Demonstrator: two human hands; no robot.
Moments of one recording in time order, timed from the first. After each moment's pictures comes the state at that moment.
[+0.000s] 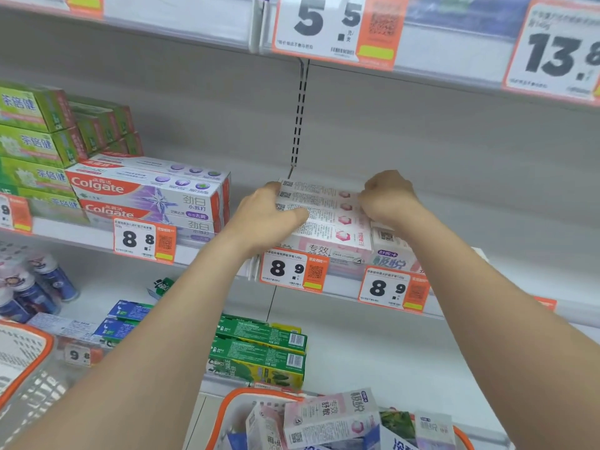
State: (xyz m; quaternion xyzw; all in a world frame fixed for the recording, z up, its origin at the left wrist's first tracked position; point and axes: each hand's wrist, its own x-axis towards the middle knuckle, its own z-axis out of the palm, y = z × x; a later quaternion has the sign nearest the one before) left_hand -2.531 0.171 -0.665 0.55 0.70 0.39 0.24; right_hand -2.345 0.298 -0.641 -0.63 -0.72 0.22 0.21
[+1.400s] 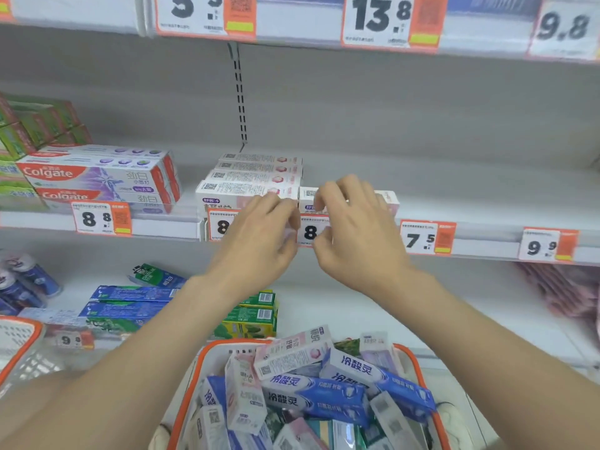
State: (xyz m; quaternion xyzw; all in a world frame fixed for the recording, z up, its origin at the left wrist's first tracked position) left_hand -2.424 0.101 -0.703 0.75 0.58 0.31 -0.06; right_hand -2.238 0.133 -0.673 -0.42 -0.86 -0.07 0.27
